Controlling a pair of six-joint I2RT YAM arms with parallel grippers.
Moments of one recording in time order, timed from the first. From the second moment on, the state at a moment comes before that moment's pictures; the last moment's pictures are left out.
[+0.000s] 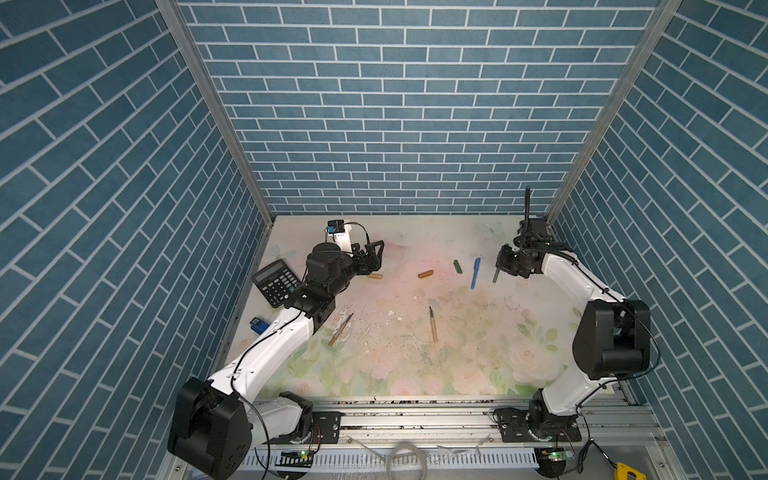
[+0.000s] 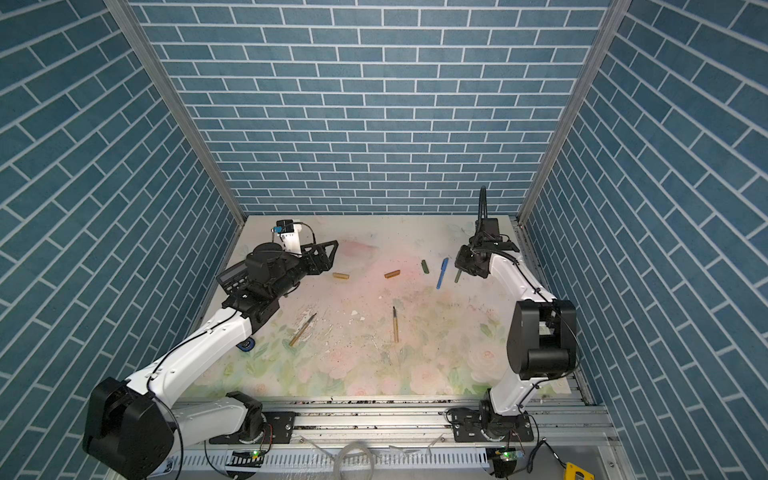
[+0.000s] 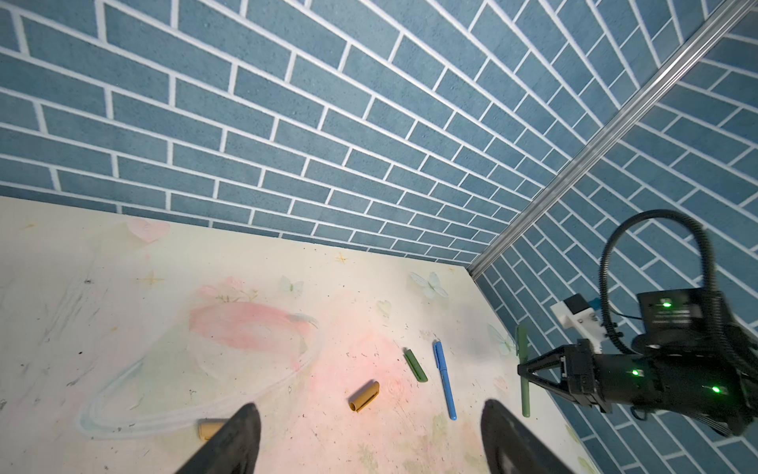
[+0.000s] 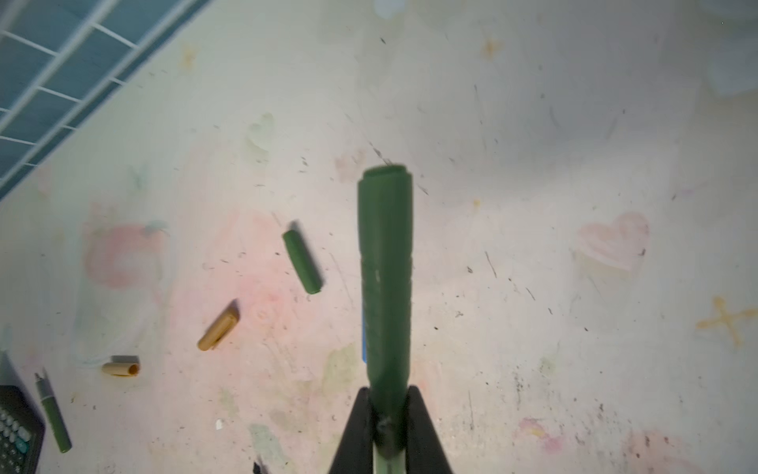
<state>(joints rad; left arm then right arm) -0.41 1.20 0.87 0.12 0.10 -0.49 0.09 1.72 1.32 -0.65 -0.18 0.44</state>
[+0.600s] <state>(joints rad) -0.41 1.21 0.88 0.11 0.10 -0.49 0.09 2.13 1.57 -0.79 -0.26 0.42</state>
